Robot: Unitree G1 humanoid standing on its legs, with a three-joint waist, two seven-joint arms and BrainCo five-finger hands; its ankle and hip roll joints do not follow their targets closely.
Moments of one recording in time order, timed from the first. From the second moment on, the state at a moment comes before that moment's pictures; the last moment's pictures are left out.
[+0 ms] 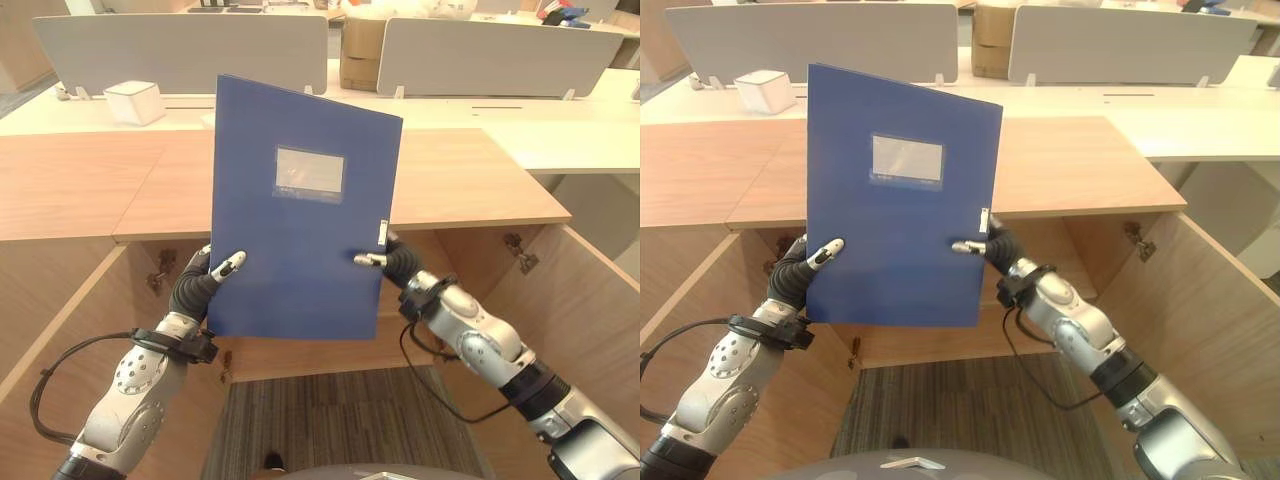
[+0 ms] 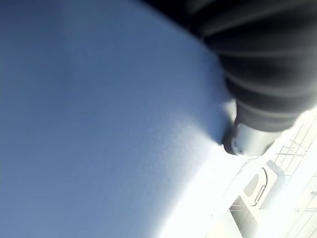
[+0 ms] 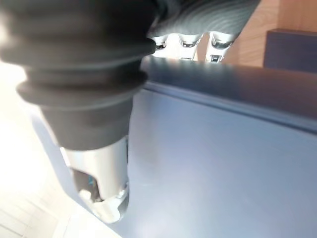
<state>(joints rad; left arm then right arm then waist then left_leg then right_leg) 0.16 0.64 -0.14 -0.26 -0.74 -0.17 -0.26 -0.41 -0.51 0.55 -0.01 0.95 0.01 0.21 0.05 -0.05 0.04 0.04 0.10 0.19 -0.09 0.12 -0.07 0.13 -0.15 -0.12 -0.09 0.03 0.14</state>
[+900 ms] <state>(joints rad) 0.19 0.59 -0.11 -0.27 -0.72 -0.17 -0.26 -0.41 -0.45 0.51 0.00 0.81 -0.03 0.20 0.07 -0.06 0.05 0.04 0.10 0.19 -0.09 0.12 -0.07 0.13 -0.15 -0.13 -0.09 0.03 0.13</state>
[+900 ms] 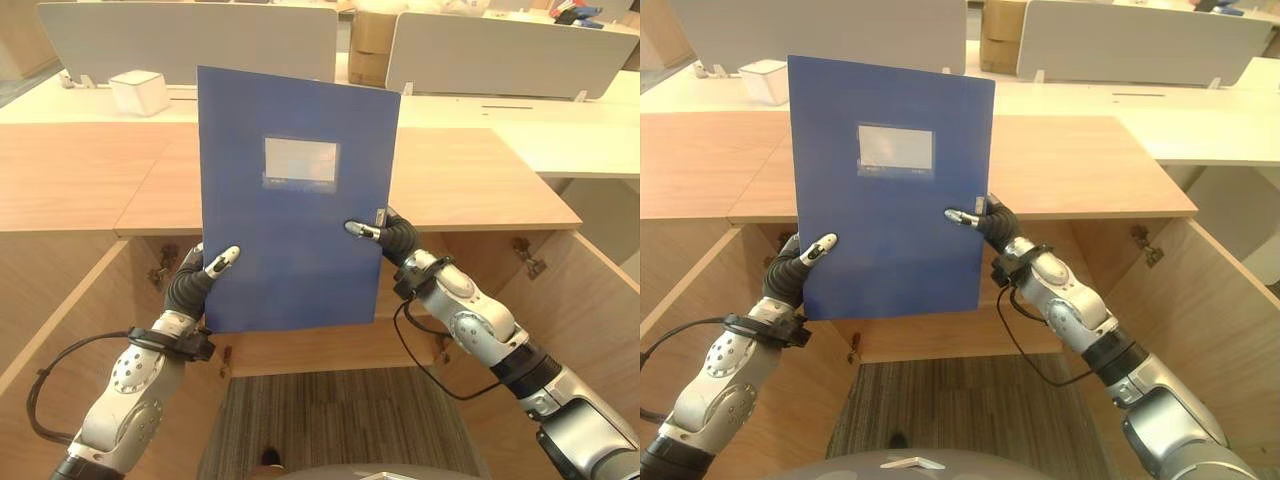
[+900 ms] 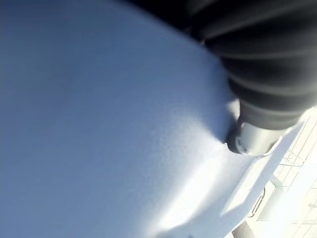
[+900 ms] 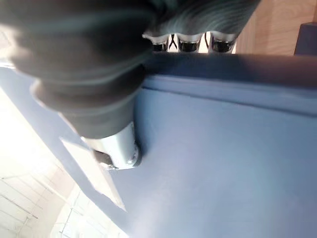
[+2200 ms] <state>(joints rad) 0.47 0.89 -0.37 0.13 0.16 -0.50 0.07 0.13 -0.83 0.50 0.17 -0.10 -0.33 0.05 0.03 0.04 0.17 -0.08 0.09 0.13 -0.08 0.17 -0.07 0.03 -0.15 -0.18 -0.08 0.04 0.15</state>
